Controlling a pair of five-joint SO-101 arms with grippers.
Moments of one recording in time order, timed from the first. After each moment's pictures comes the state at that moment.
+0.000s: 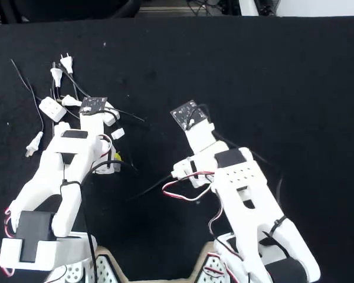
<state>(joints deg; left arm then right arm) -2.6 -9.7 46.5 50.1 -1.3 -15.7 -30.6 58.1 54.0 15.4</state>
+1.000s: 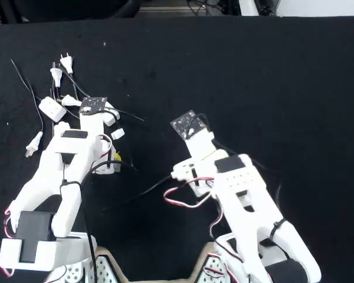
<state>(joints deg) -2.6 -9.7 46.5 50.1 -1.3 -15.6 -31.0 64.4 50.8 17.1</state>
